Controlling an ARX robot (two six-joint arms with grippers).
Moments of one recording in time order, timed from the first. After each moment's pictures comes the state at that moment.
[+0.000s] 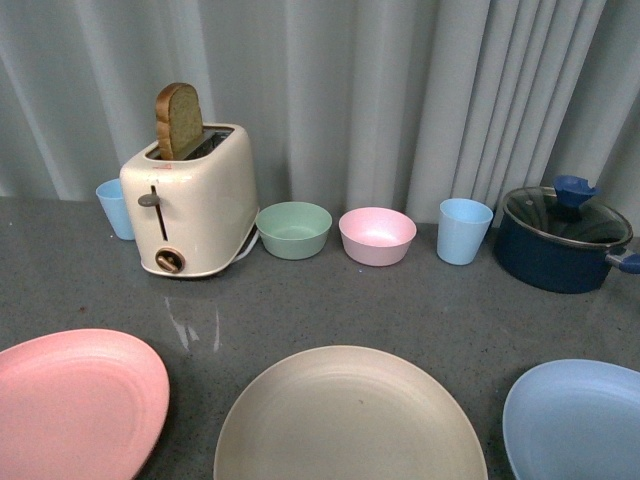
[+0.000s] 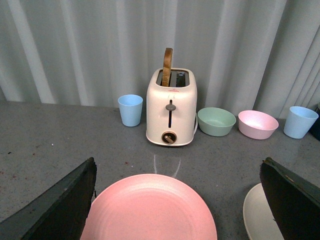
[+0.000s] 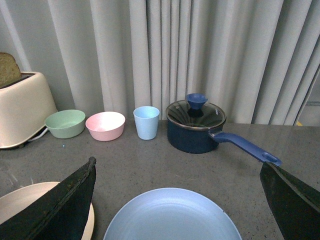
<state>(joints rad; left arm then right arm) 0.00 0.00 0.03 0.00 0.00 0.00 0.00 0.00 0.01 0.00 0.00 0.00</state>
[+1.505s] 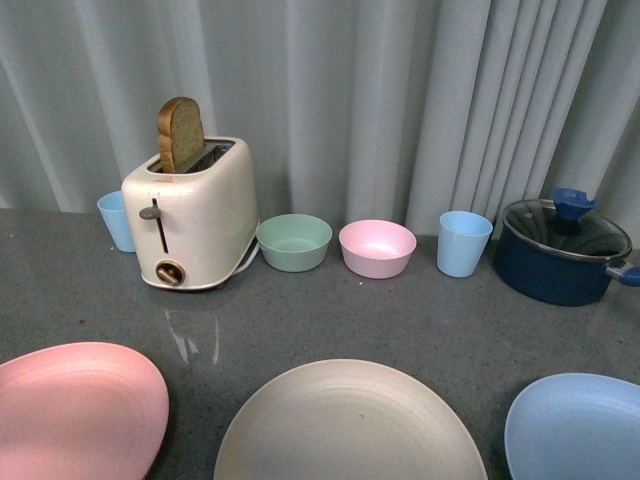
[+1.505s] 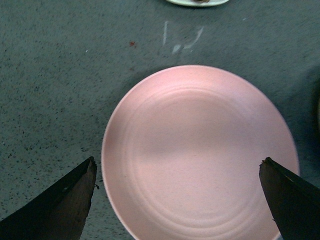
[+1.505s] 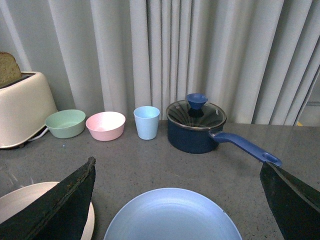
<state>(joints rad) 0.46 1.58 0.61 0.17 0.50 0.42 0.00 0.00 0.01 0.00 0.00 0.00</state>
